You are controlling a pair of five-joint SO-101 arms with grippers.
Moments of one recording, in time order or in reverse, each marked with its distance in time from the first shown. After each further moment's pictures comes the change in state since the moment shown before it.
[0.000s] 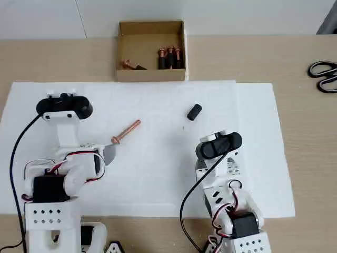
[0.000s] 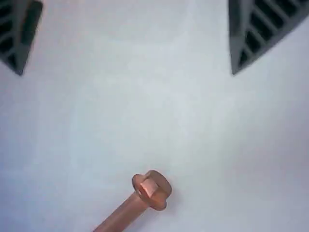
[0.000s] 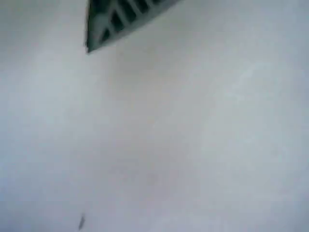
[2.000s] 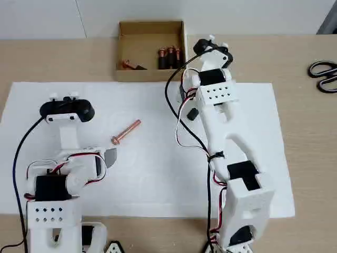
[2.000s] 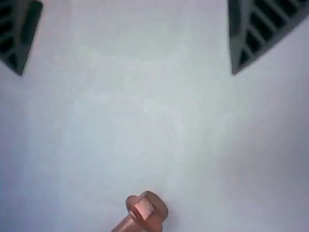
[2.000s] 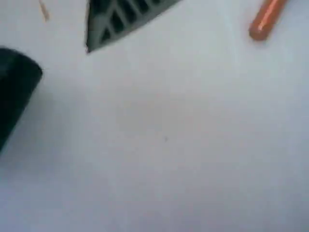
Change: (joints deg) left arm 0.0 0.0 2.6 0.0 -0.1; right arm -1.2 123.3 -112.6 21.0 -34.3
